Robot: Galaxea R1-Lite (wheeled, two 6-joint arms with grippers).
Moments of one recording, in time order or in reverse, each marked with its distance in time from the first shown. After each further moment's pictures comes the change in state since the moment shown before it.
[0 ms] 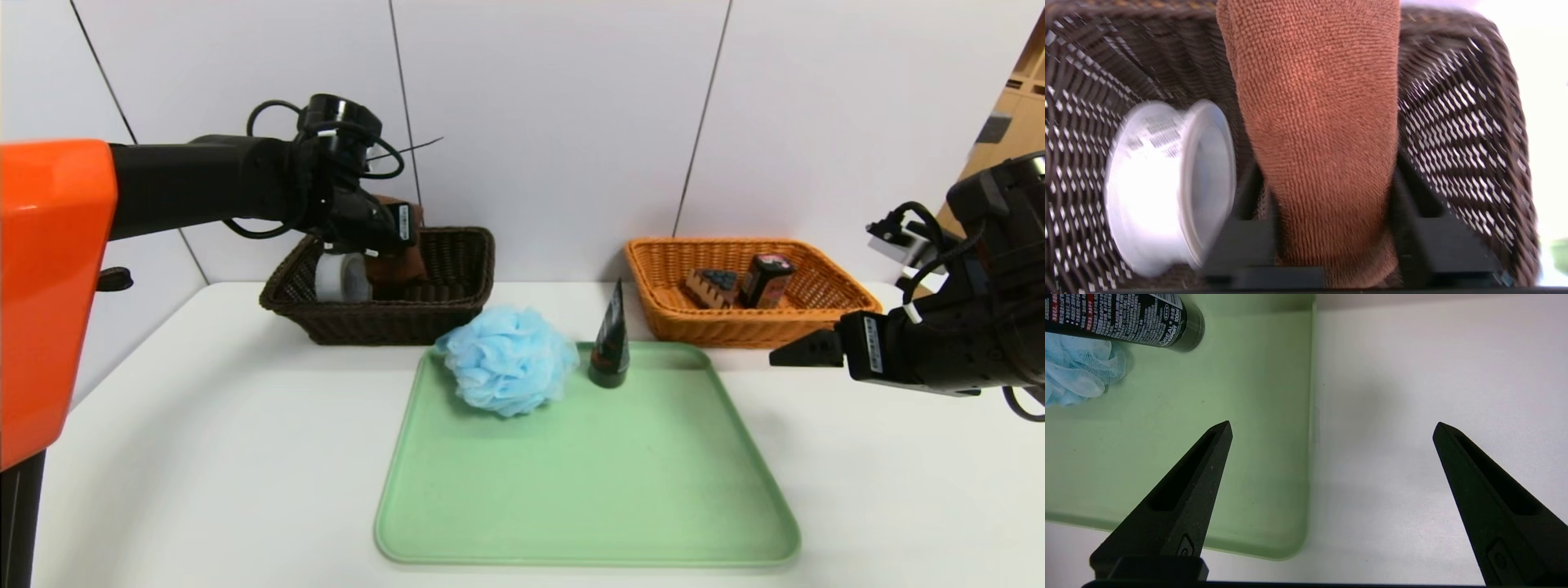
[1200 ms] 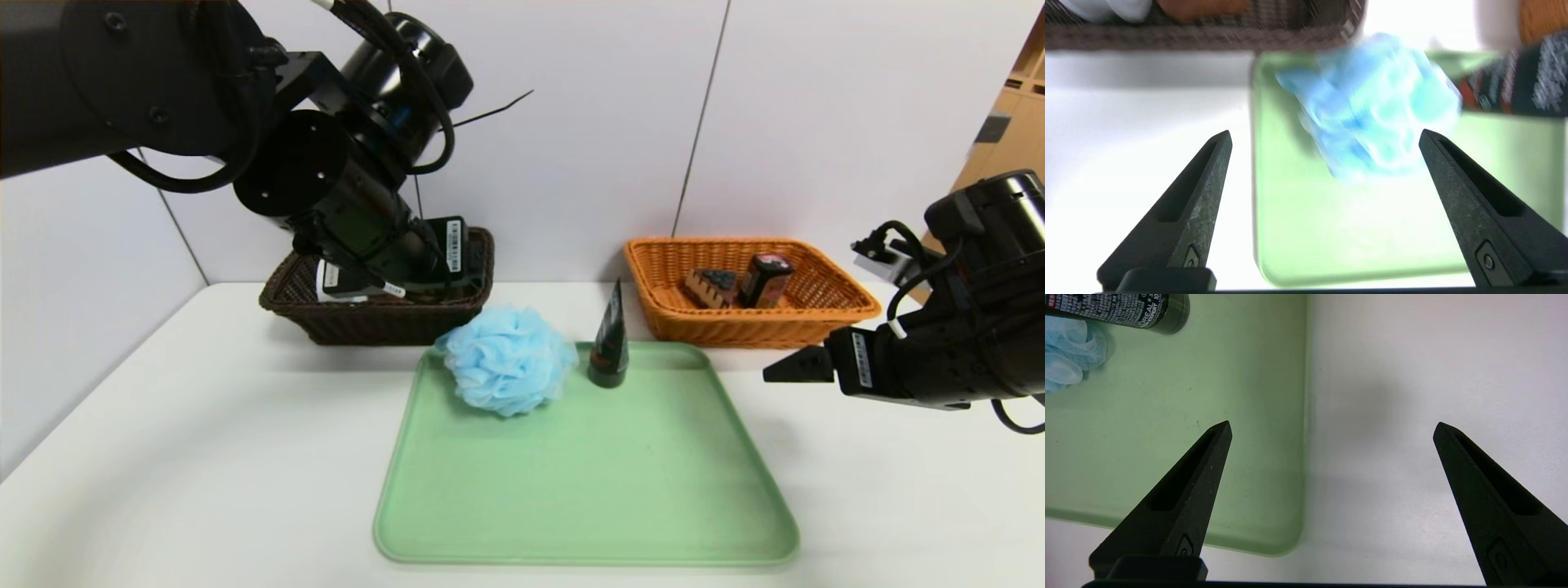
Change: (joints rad) left arm -0.391 -0.261 0.000 0.544 0.201 -0.345; right arm 0.009 0.023 0.026 0.000 0.002 0.000
